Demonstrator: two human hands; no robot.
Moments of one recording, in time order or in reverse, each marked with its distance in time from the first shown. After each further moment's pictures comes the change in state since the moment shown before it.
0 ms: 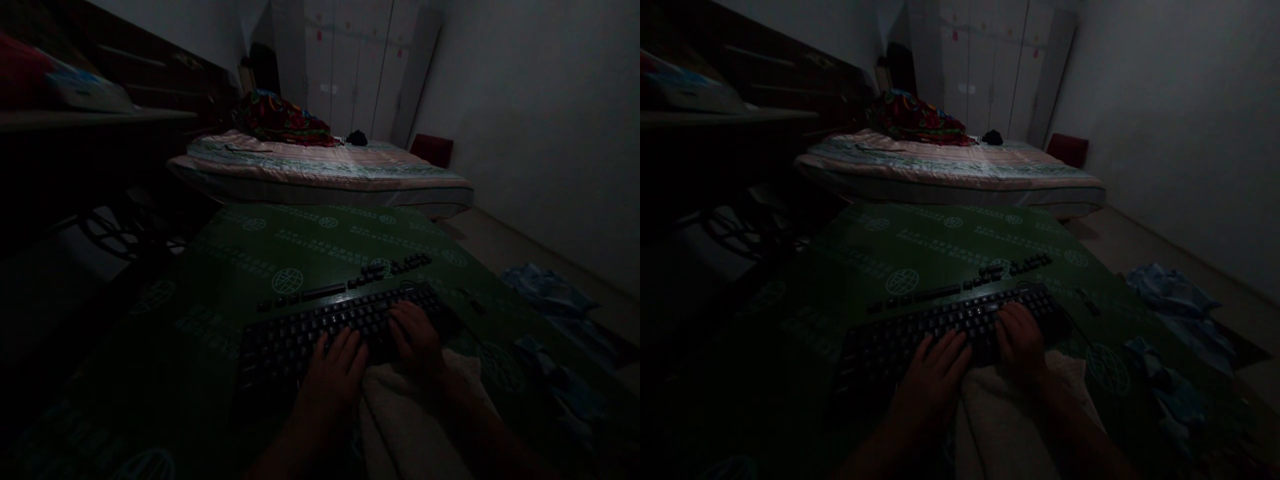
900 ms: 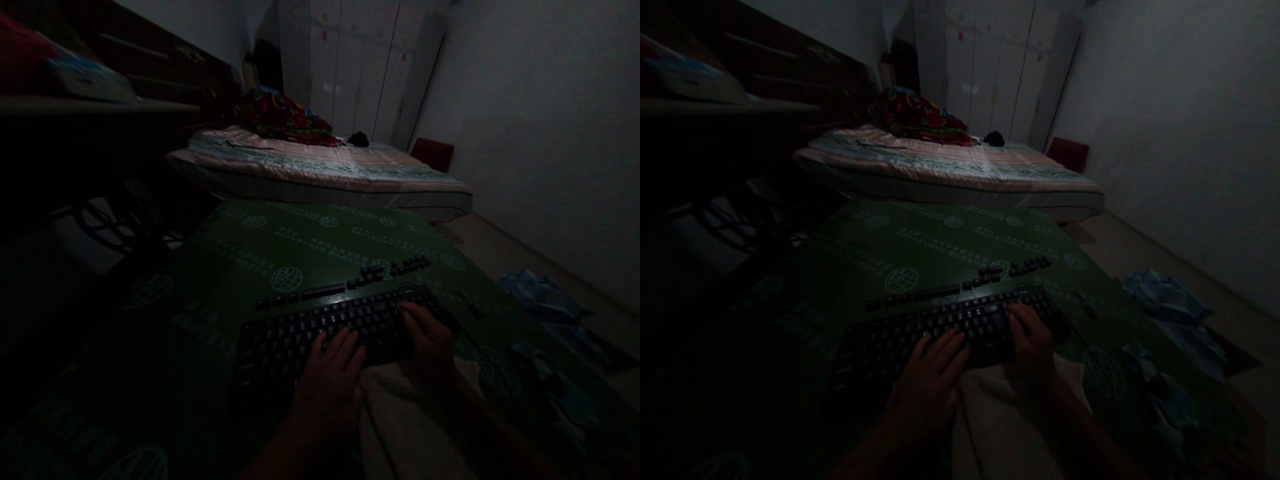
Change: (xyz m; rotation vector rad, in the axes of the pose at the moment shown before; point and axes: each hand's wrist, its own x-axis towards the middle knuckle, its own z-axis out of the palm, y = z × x) left_hand 0.004 0.001 -0.007 -0.106 -0.025 -0.063; right_hand 0.009 -0.001 -0.017 0.346 -0.005 0.565
